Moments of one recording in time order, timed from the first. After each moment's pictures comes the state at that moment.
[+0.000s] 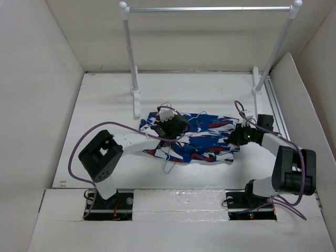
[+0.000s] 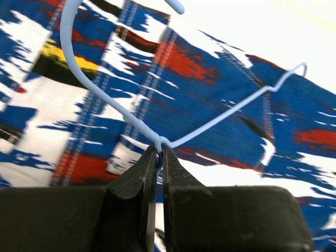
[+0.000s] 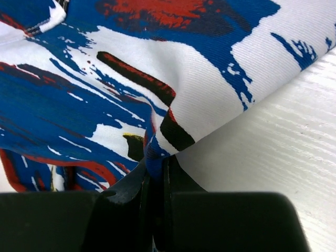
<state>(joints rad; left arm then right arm) -0.90 1.69 1.03 -0.17 -0.64 -0.98 -0.20 1.40 0.61 -0.20 -0.70 -0.21</state>
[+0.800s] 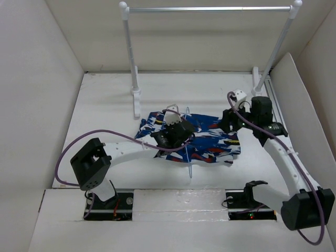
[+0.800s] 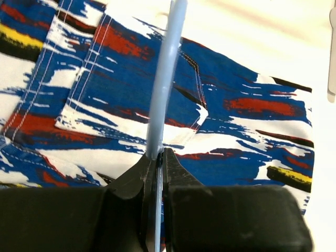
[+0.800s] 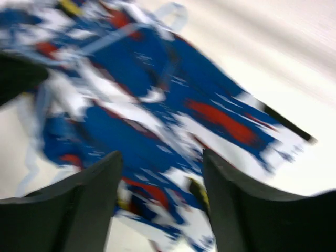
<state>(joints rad) -1.05 1.57 1.04 -0.19 -0.69 -1.04 0.06 1.09 0.91 -0.49 -0.50 -0.20</state>
